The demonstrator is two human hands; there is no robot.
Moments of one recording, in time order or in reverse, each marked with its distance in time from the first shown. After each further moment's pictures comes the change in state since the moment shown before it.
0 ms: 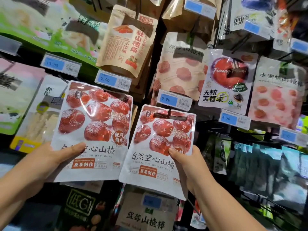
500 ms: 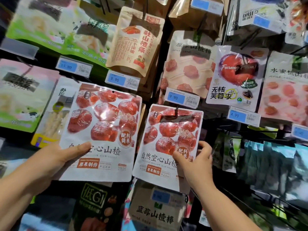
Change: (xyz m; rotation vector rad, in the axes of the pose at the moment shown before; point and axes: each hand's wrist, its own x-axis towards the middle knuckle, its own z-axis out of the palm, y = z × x) left_hand -0.013 0.004 -0.016 -0.008 -0.059 -0.094; right_hand -0.015 0.018 0.006 -0.577 0.340 -0.118
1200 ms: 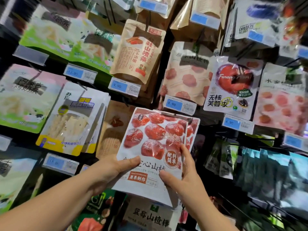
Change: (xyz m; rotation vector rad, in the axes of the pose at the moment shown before) left_hand -0.001 -0.015 0.101 -0.030 -0.218 -0.216; right_hand -0.048 -0.018 -0.013 0.399 -0.443 -0.084
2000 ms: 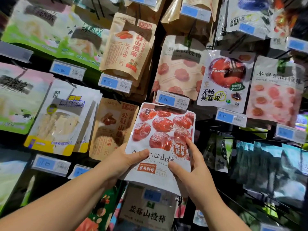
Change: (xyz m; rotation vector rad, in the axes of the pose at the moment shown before) left_hand 0.022 0.004 0.032 0.107 -0.002 0.118; right_hand -0.001 -0.007 -0.028 -0.001 0.130 -0.067
